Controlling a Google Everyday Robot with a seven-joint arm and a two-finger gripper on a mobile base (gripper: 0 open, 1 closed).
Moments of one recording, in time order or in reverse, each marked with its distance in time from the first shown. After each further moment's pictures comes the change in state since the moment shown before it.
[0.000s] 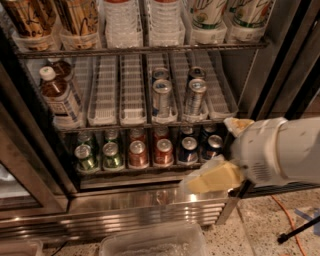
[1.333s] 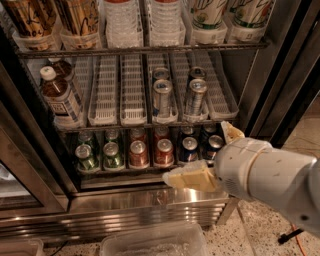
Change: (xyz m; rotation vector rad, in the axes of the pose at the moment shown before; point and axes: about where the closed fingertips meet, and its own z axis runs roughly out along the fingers) arm 0.000 -0.001 0.030 0.189 -0.162 0.074
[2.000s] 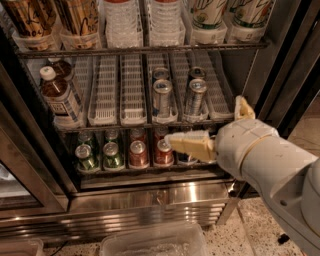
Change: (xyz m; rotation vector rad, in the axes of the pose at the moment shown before) arm -0.043 -0.047 0.000 0.249 -0.197 0.051
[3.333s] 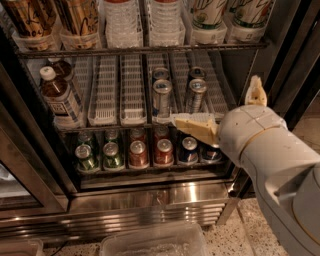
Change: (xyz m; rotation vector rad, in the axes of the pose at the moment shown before) arm -0.039 -0.030 -0.005 0.173 -0.126 -0.055
